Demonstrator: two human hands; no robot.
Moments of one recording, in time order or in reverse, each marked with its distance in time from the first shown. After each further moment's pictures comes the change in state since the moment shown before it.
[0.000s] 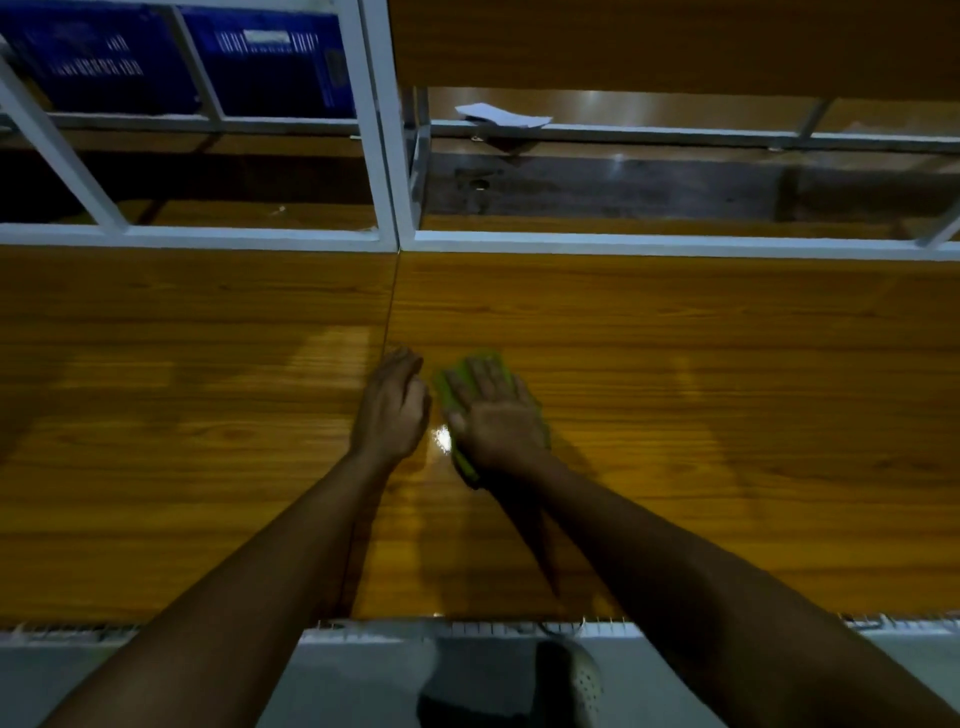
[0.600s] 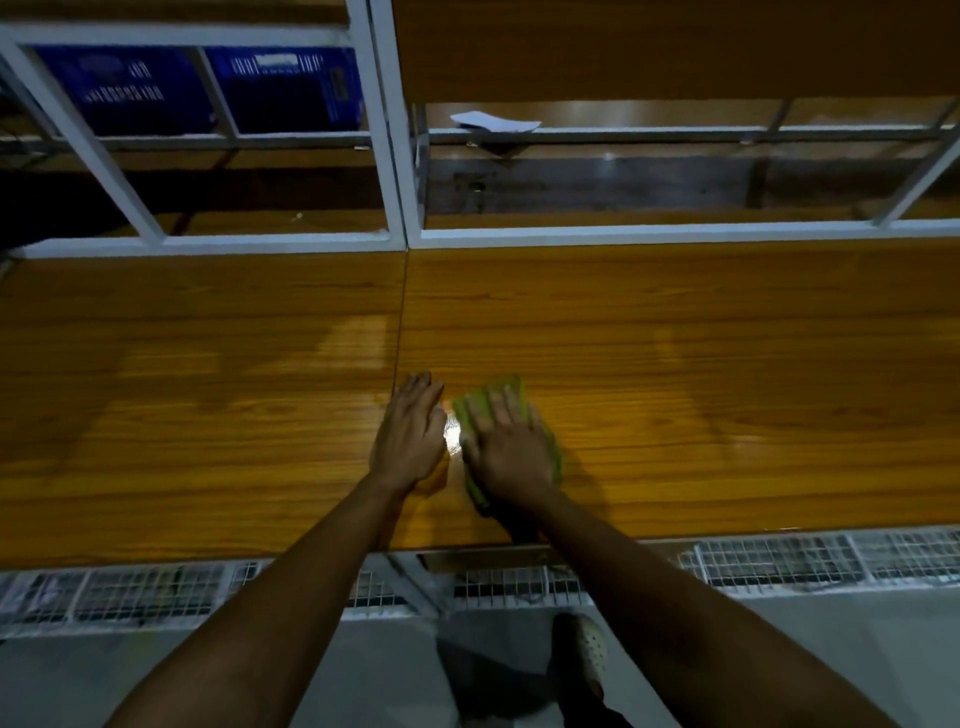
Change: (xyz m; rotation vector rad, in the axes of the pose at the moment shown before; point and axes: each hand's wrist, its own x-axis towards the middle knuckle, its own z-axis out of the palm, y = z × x) left_hand -0.075 0.005 -0.009 0.151 -0.134 0.050; right_hand -0.091 -0.027 0.014 0.033 0.009 0.076
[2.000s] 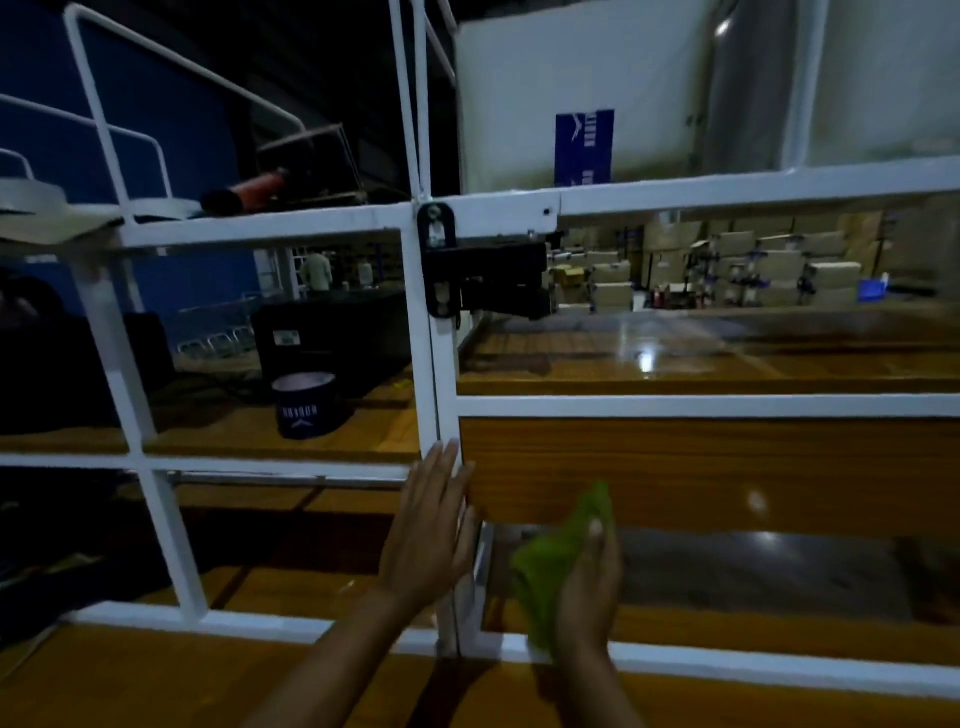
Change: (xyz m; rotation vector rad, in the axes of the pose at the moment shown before) left_hand 0.316 0.101 -0.221 0.443 0.731 0.591; right_hand 0.268 -0.030 -0.272 1.720 0.915 0.001
